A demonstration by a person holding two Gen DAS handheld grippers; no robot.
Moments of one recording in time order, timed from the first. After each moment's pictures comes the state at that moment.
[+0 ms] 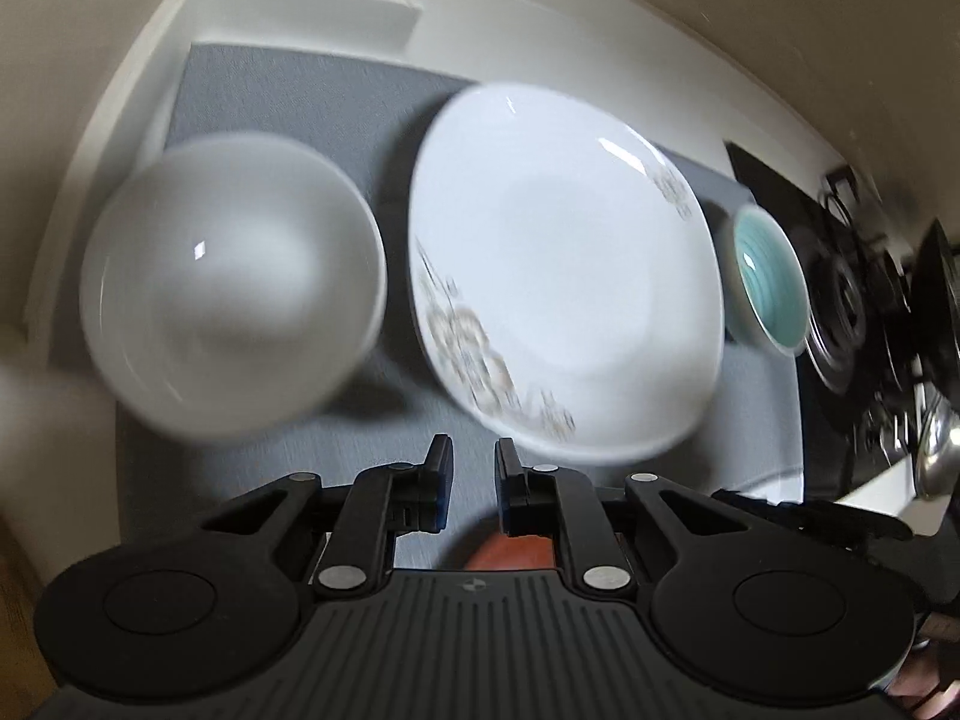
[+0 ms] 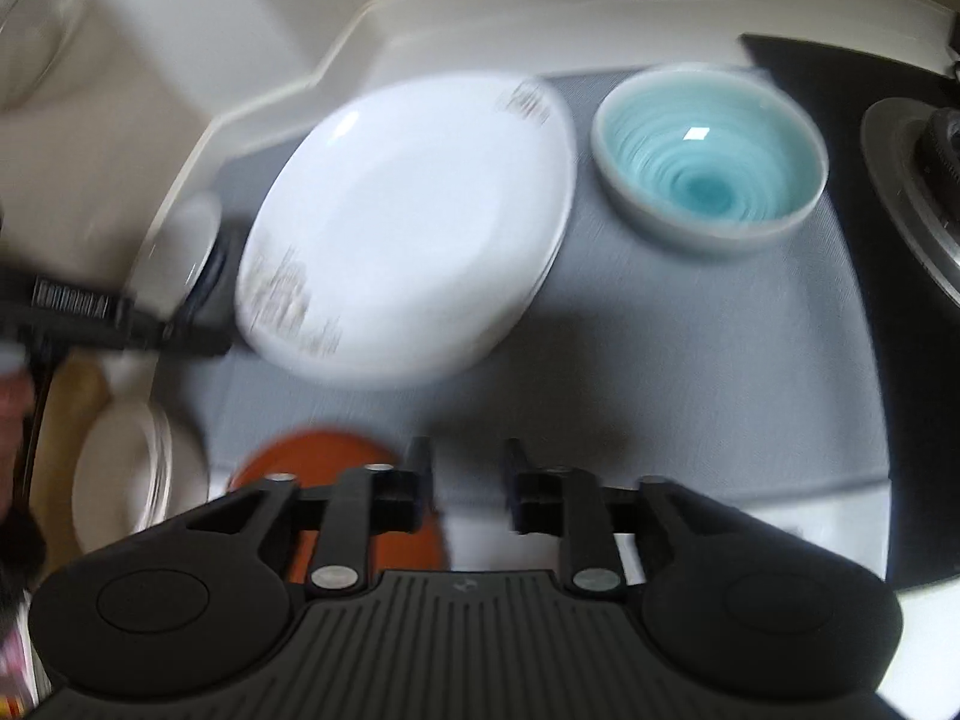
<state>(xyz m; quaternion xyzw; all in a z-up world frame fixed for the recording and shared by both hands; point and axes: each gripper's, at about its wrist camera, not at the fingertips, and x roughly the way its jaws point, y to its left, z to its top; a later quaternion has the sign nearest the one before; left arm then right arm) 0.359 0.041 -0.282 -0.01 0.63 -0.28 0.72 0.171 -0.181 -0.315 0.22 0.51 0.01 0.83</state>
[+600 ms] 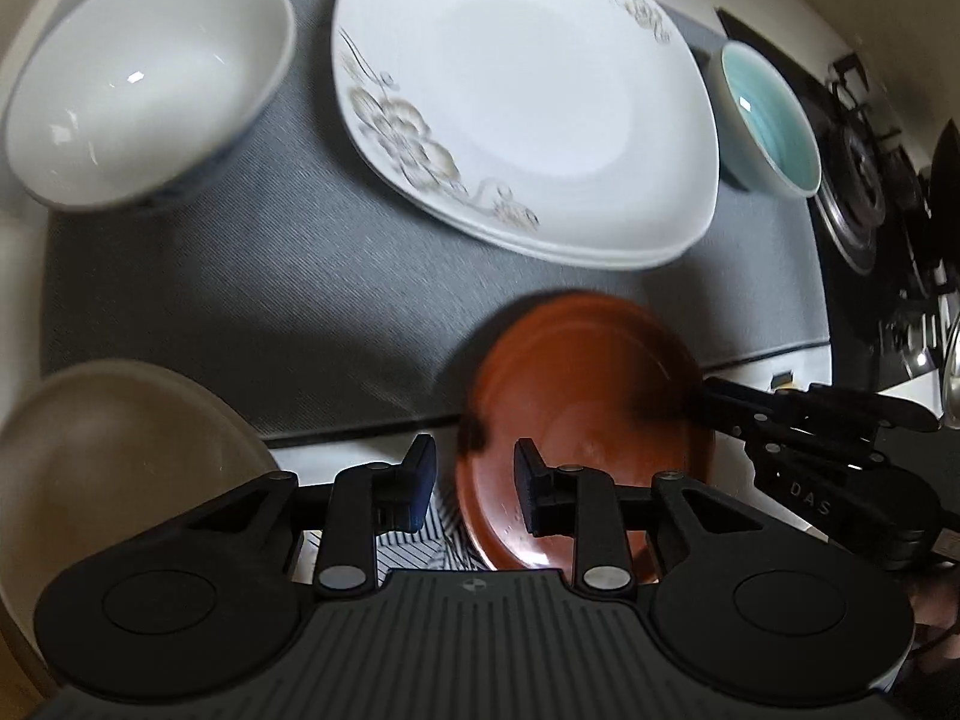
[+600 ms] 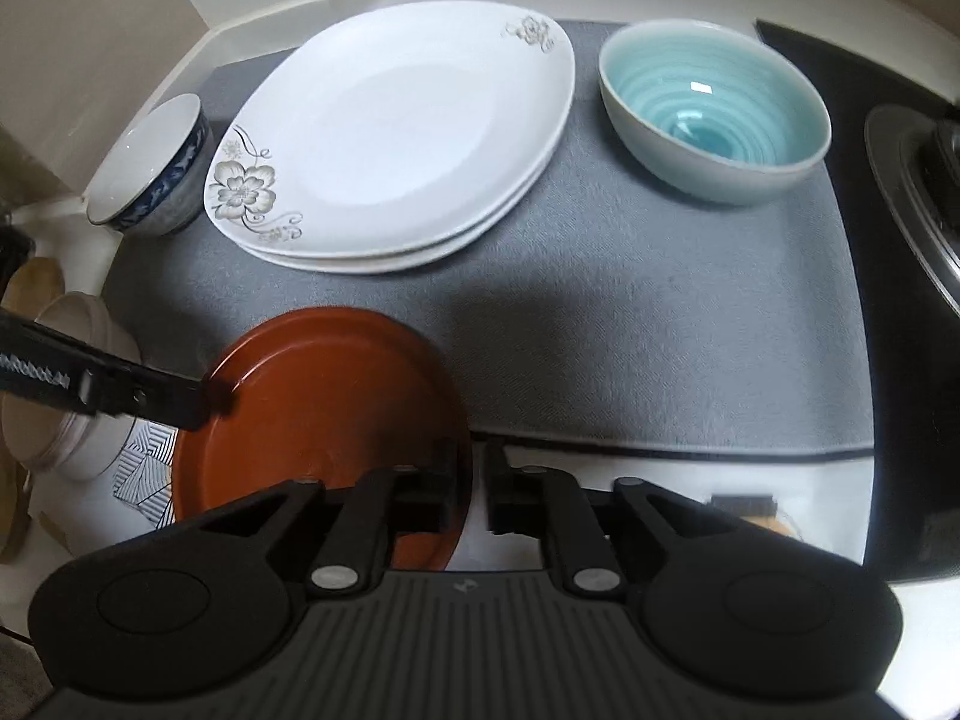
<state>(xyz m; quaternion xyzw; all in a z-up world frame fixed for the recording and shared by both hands) 0.304 0.010 -0.318 0.04 0.68 -0.27 0.68 0.164 -0.174 -0.343 0.15 0.55 0.00 0.82</state>
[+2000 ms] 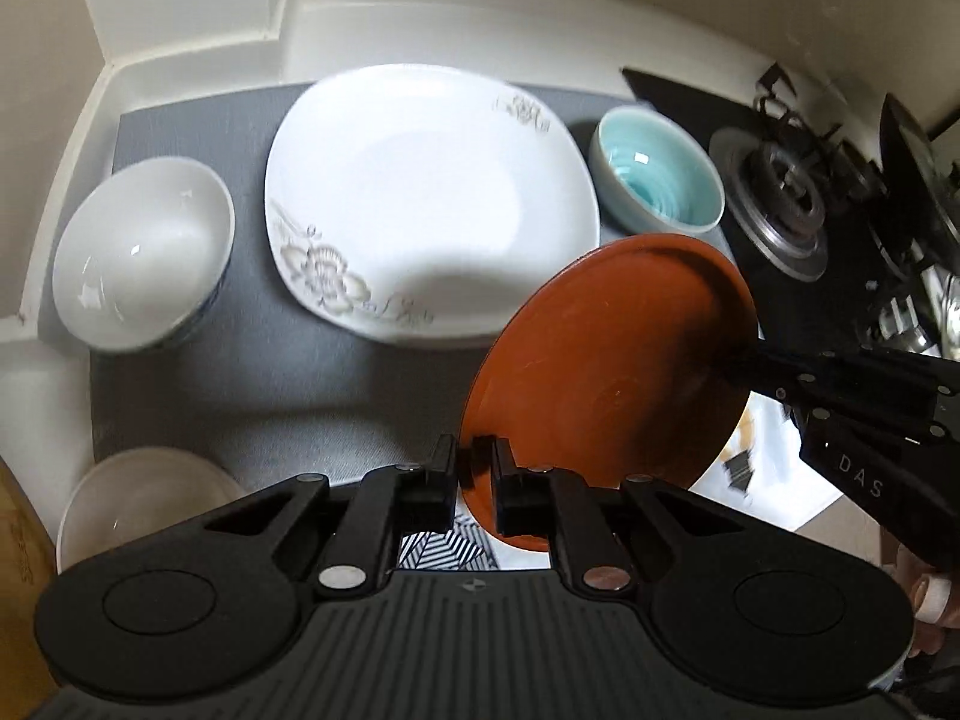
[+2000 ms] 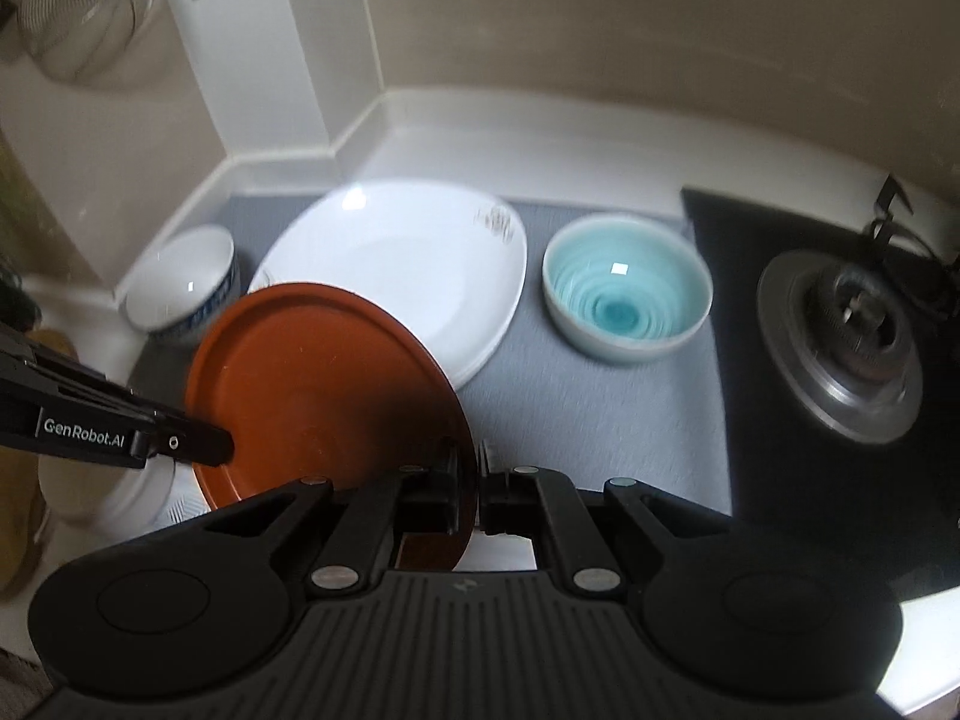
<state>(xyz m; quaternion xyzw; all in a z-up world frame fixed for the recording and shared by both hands) 0.274 -0.018 -0.246 0.08 0.58 -0.31 0.75 0.134 -0.170 -0.245 0.10 0.44 -0.05 0.89</state>
